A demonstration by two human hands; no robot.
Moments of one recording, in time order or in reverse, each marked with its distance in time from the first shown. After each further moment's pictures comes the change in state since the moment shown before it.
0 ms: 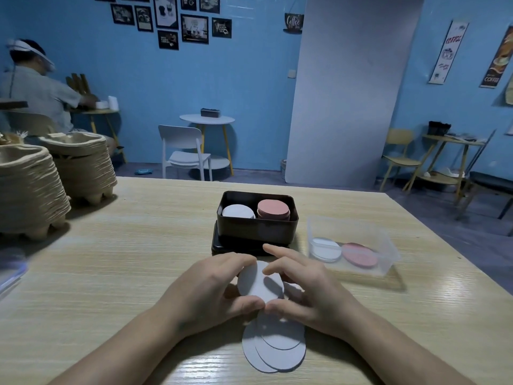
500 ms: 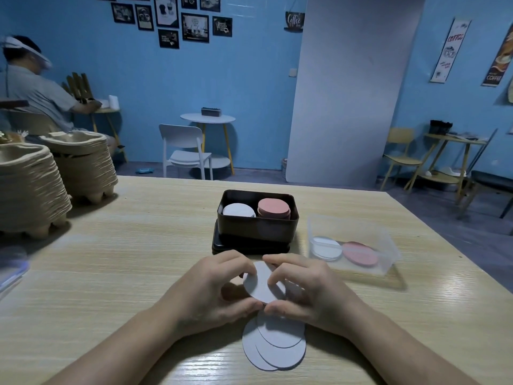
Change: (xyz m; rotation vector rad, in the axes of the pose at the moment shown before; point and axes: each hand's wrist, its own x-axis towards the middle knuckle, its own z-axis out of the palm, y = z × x) left_hand 0.001 -0.001 -0.002 -0.155 -0.027 0.014; right_hand 0.000 0.000 -0.001 0.000 0.026 -0.069
